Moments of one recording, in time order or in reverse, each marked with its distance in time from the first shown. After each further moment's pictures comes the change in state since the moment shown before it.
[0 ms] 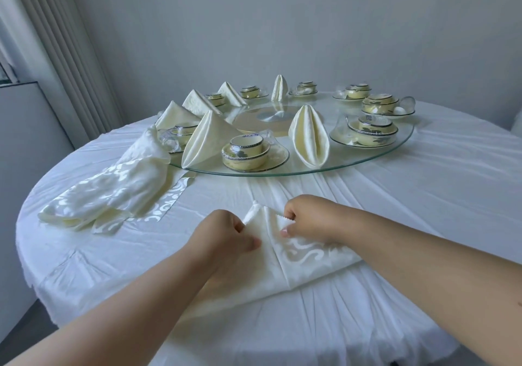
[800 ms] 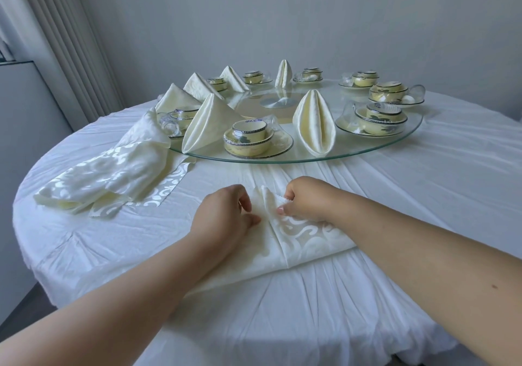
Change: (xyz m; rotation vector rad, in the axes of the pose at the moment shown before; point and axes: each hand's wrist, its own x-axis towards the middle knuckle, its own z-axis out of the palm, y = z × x) left_hand 0.006 0.003 0.006 0.237 0.280 0.204; right_hand 0.022 0.001 0.003 0.119 0.020 0.126
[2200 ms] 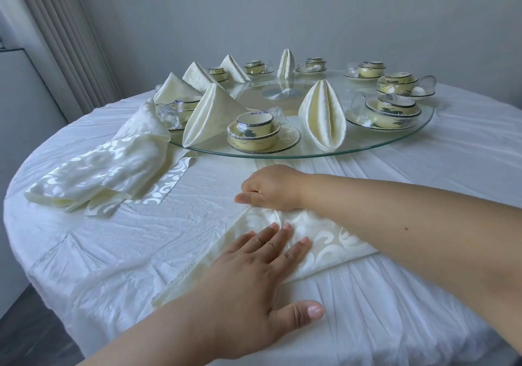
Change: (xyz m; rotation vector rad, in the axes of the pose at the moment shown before) left_hand -0.069 0.008 -0.012 0.351 -0.550 0.521; right_hand 0.078 -0.029 0.022 -0.399 0.052 -0.641
